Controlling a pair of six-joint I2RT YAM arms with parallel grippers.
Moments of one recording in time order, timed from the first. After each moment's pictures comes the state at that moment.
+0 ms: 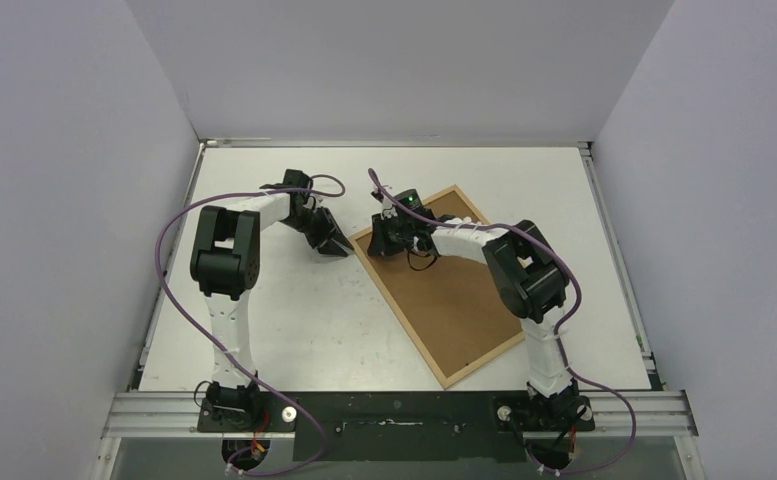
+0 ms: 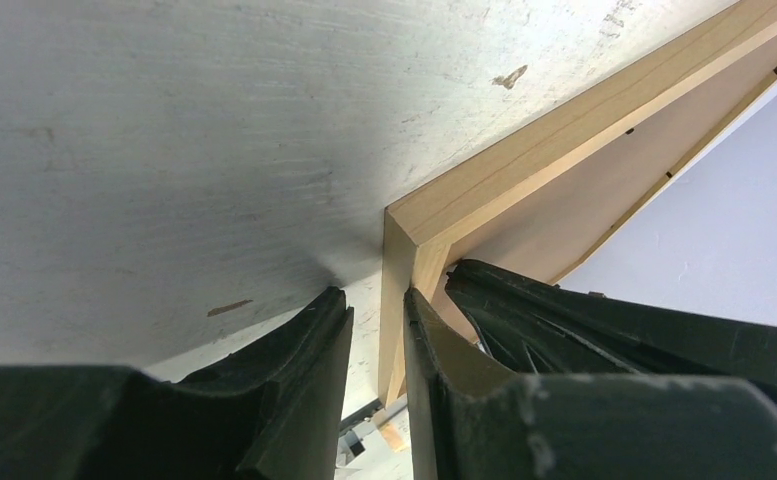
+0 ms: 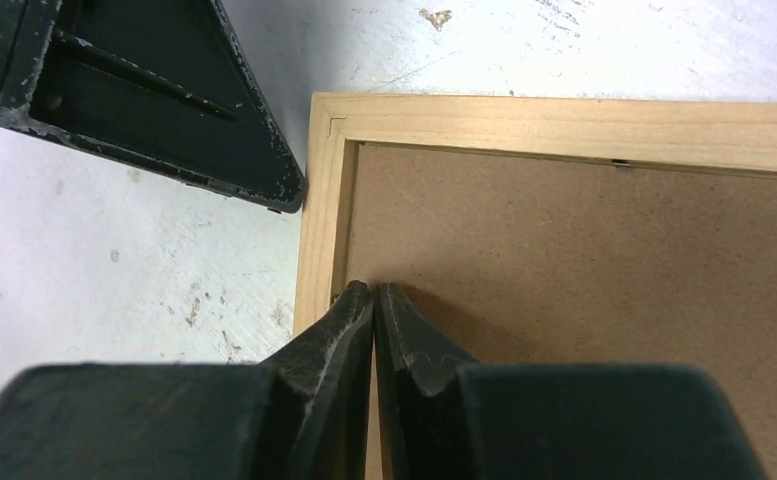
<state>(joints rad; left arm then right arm) -0.19 2.18 1.49 -0.65 0.59 -0.75 0.63 2.11 1.36 -0.04 -0.31 0.26</state>
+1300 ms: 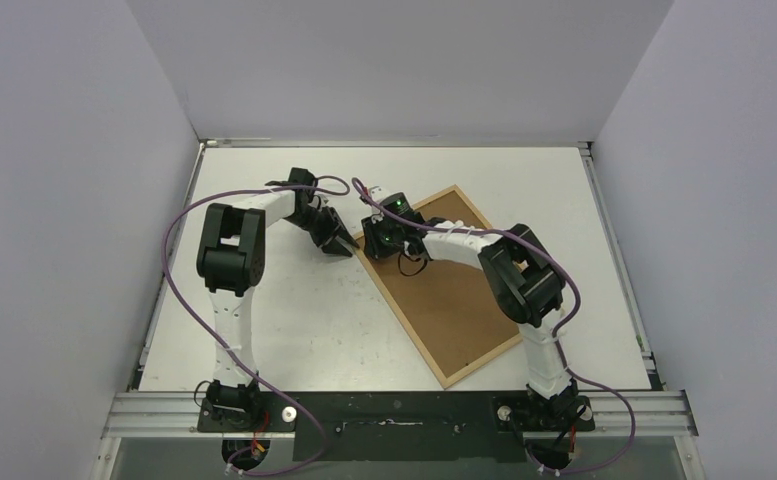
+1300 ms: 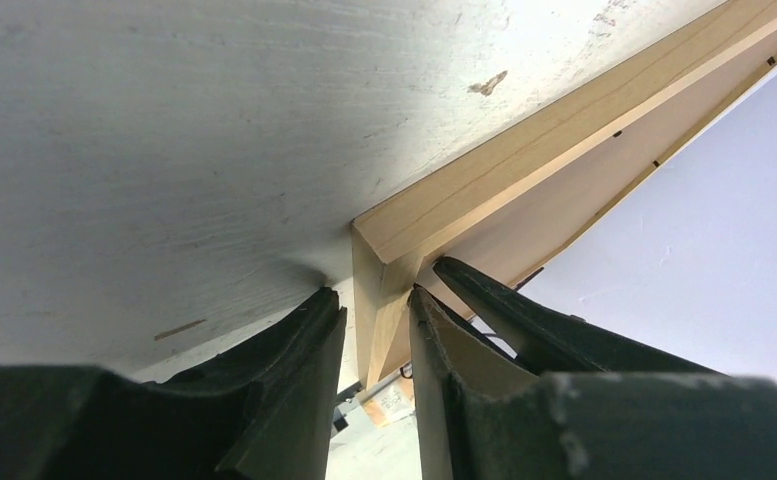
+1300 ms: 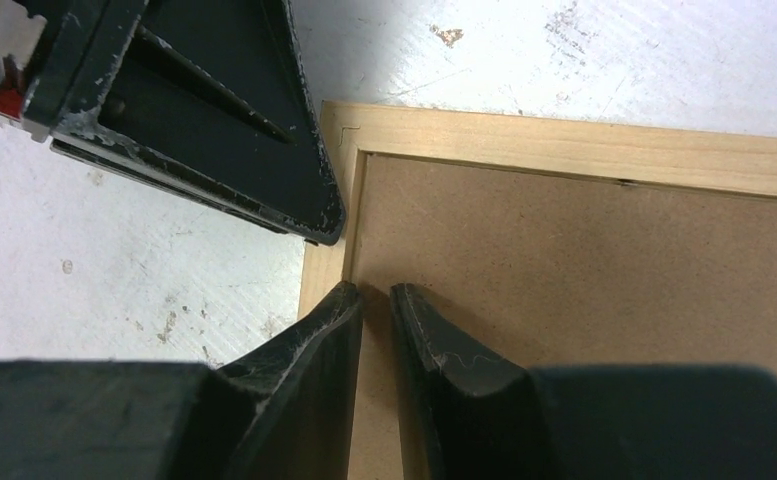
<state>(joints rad) -0.20 2.23 1.57 -0.70 0.64 -0.77 0.69 2.11 1.38 -0.06 -0.18 0.19</state>
